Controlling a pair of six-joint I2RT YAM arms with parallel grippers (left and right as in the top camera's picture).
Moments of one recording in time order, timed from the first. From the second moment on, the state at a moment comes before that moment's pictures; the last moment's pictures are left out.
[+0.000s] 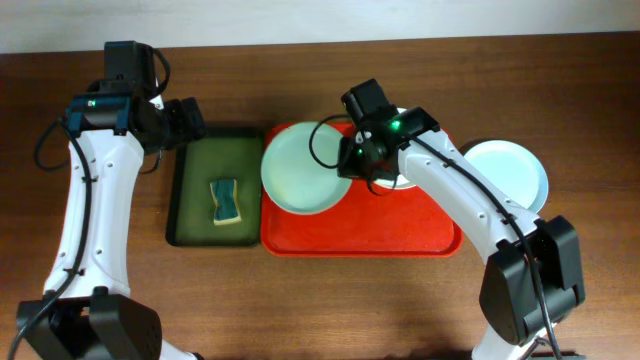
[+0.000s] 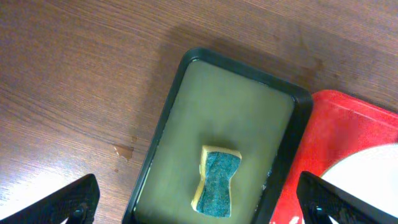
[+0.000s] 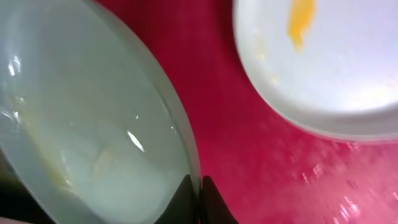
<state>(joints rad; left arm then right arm) 0.03 1.71 1.69 -1.10 -0.08 -0.30 0.47 1.86 1.54 -0.87 -0.11 0.59</state>
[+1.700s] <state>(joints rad) 0.03 1.71 1.69 -1.10 -0.08 -0.30 0.69 2.00 1.55 -0.21 0.30 0.38</state>
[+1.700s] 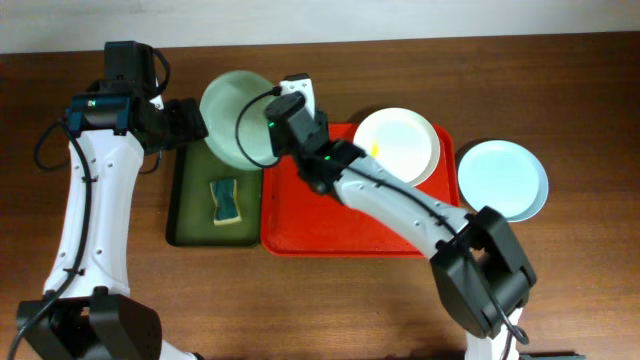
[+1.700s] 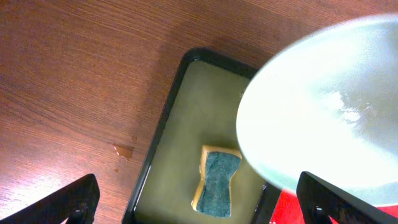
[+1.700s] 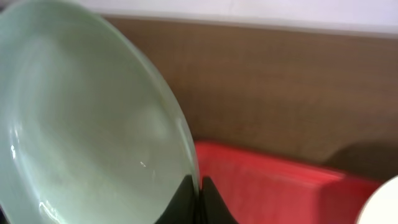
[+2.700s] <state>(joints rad) 0.03 1.71 1.69 -1.10 -0.08 -0.30 -0.68 1.85 1.51 -1.15 -0.28 0.30</state>
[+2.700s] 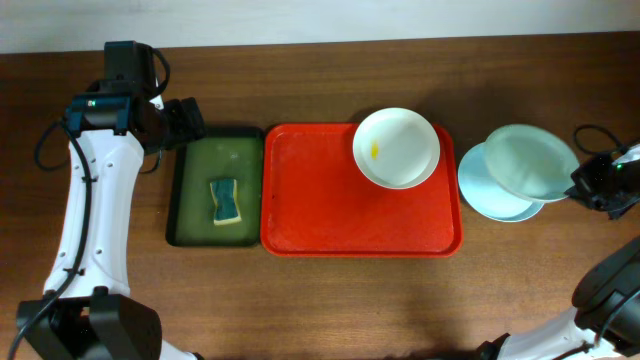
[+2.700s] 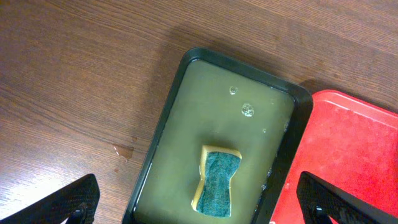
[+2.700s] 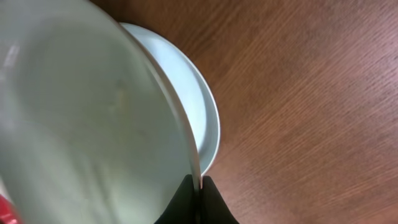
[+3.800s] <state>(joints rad) 0.03 1.71 1.69 -1.10 -0.08 -0.30 0.07 1.85 1.38 -0.89 -0.11 0.27</state>
